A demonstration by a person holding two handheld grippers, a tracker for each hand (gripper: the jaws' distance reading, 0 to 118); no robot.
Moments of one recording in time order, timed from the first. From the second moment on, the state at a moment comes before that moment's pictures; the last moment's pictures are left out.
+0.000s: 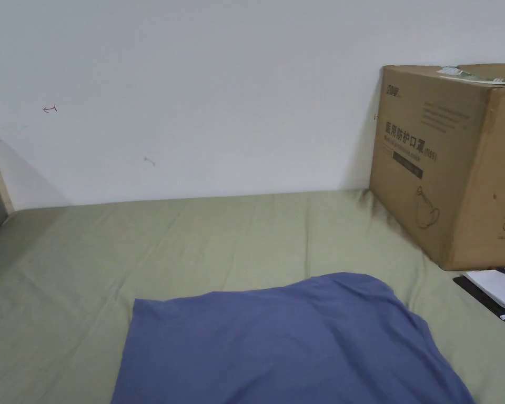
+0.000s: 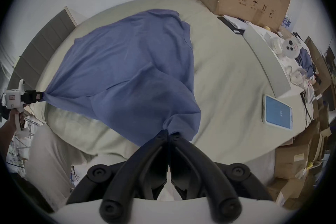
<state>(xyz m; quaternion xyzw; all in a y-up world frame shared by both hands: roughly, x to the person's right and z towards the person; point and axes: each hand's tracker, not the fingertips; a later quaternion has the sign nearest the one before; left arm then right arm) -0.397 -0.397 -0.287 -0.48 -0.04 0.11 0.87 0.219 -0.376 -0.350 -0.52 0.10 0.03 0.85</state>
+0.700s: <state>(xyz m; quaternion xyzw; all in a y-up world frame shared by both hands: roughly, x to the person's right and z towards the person) -0.376 -0.345 -0.212 -0.38 -0.01 0.09 0.92 0.185 -0.362 -0.334 -0.45 0.10 -0.01 0.89</state>
